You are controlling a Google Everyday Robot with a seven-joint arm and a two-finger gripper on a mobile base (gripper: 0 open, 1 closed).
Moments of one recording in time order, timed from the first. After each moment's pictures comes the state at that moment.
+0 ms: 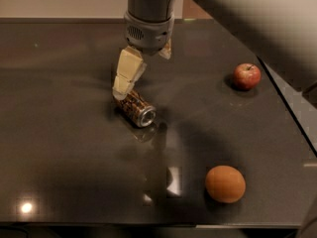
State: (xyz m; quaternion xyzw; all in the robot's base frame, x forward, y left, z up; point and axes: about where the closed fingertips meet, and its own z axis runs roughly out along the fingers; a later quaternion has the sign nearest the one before) arm 0.539 0.024 0.931 -0.48 0.88 0.03 0.07
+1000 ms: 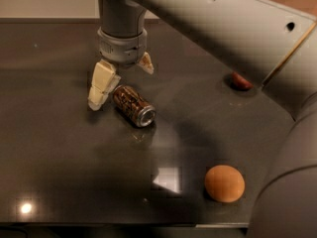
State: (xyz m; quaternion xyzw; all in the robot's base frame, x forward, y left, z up) arm 0.533 0.079 0.897 -0.44 0.90 0.04 0.03
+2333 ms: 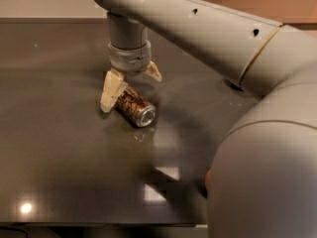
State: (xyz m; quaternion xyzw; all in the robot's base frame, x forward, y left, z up) arm 0.568 0.063 0.849 -0.38 0.92 0.02 -0.01
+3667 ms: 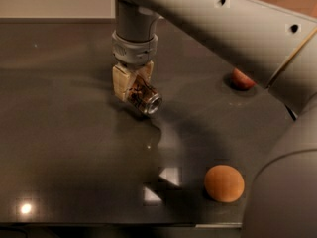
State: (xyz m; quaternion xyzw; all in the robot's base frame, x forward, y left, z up) arm 0.558 0.065 0.878 -0.42 0.90 0.06 0.04
